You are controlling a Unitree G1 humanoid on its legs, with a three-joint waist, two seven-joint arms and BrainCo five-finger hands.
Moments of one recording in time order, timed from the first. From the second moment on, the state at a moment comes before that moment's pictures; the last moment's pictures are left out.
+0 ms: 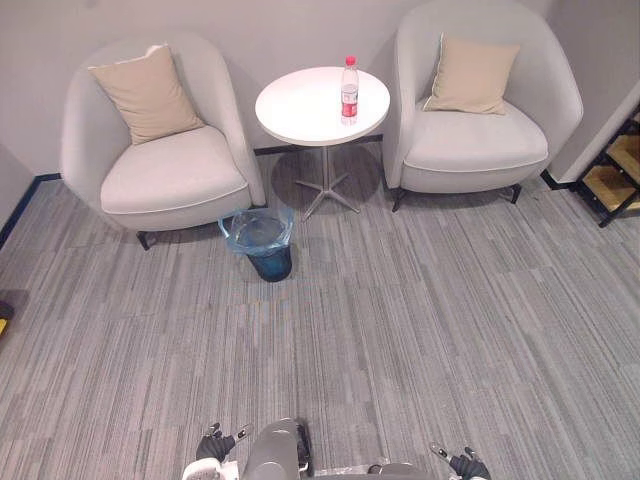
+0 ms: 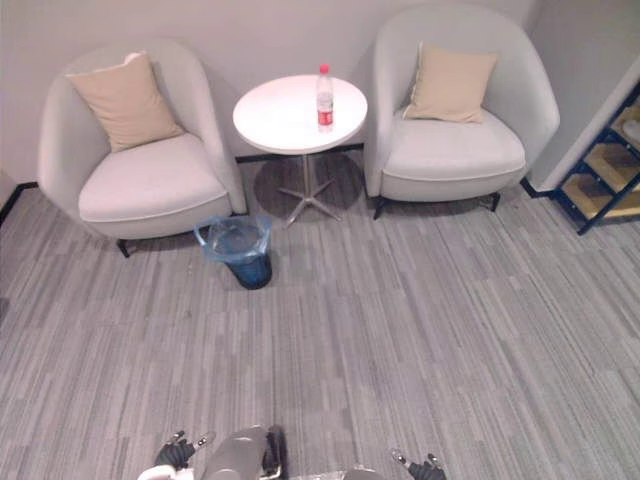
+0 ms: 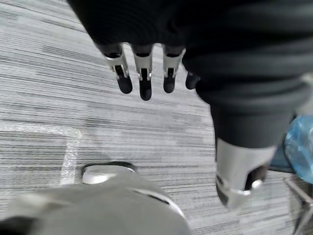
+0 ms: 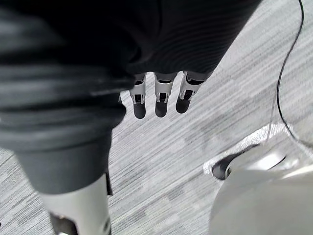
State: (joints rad) left arm 0.13 0.09 0.19 0.98 -0.03 -0.06 0.09; right arm 0.12 -0.06 -0.22 1.02 0.24 -0.07 -0.13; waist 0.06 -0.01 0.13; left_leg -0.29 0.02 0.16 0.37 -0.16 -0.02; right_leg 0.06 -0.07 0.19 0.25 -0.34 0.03
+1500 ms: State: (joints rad) left arm 0.02 0.06 0.05 1.04 -0.07 -0.08 0.07; right arm 0.05 -0.05 -0.18 1.03 0.16 -0.07 -0.08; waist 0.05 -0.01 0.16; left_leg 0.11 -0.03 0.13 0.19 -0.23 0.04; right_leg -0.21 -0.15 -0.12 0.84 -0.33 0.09
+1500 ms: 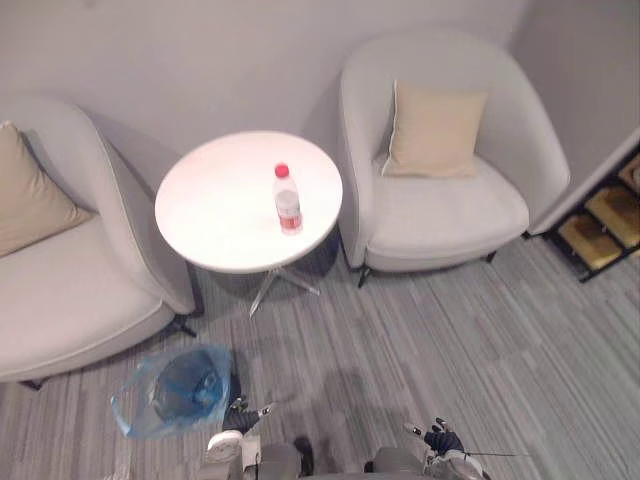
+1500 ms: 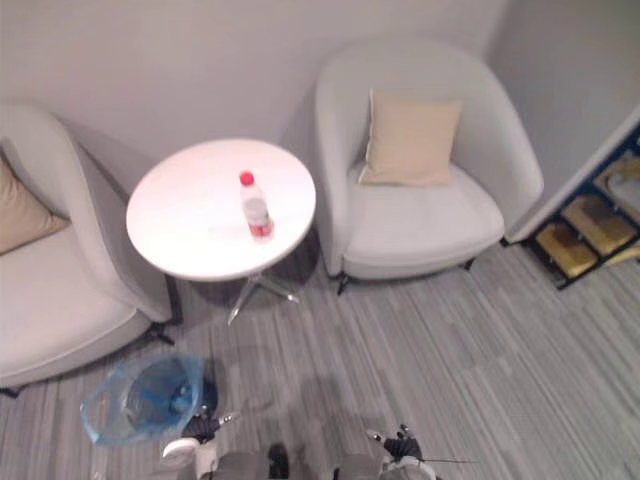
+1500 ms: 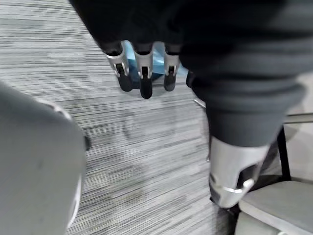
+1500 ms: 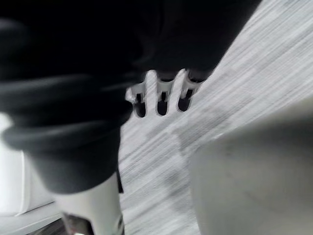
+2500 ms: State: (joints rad) left arm -0.01 0.05 0.05 1.06 -0.04 -0.07 0.06; right arm 0.07 -0.04 -0.19 1.05 0.19 -0.07 -0.08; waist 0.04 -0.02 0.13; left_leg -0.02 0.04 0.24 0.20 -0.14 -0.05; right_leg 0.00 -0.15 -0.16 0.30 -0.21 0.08
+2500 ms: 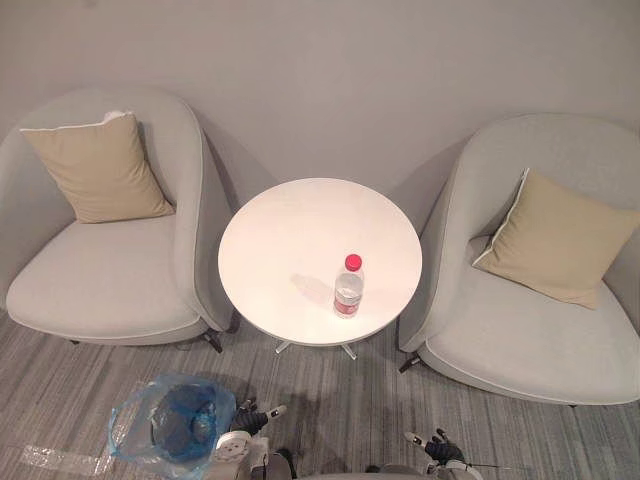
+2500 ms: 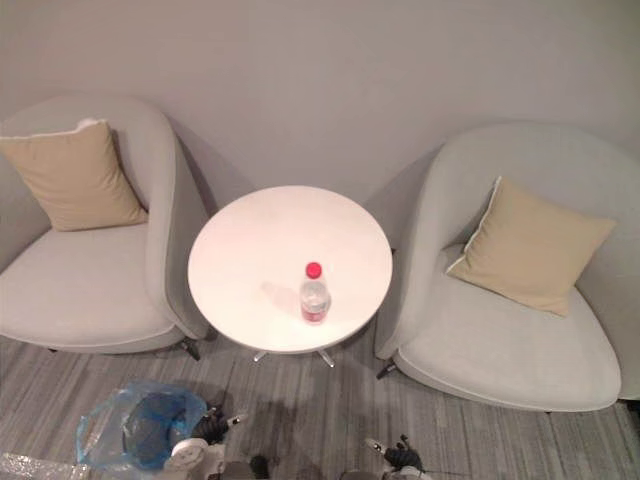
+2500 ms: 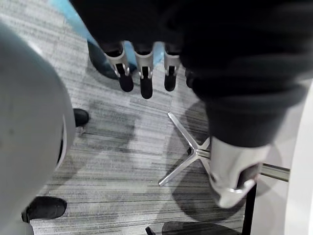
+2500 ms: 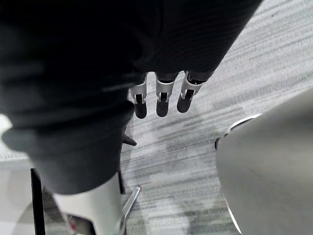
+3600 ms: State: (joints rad) left arm 0.03 0.10 -0.01 1.09 0.01 -0.08 0.07; right arm 0.09 -0.12 -0.04 0.42 -0.12 -0.12 -0.17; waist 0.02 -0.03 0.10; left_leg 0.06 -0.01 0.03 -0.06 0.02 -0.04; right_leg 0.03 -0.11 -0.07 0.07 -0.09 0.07
